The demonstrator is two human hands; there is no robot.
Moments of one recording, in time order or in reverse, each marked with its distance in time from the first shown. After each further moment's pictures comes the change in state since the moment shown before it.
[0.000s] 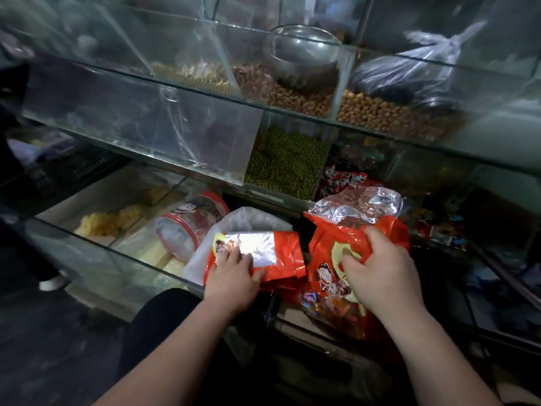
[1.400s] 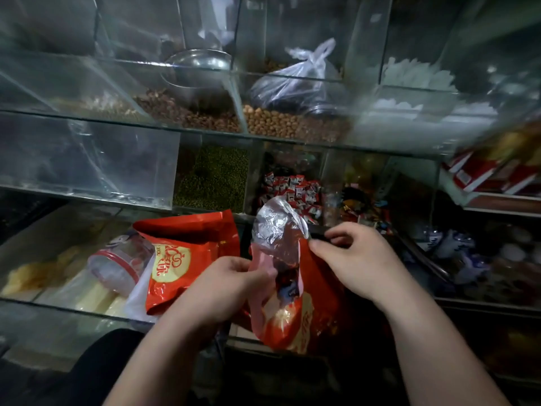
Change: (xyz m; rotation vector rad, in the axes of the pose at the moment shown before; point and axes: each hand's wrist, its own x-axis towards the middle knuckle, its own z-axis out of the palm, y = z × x) left_hand -0.071 0.138 -0.126 -0.935 -0.436 0.047; right_hand 0.010 0.037 -0.083 0.353 -0.175 0.313
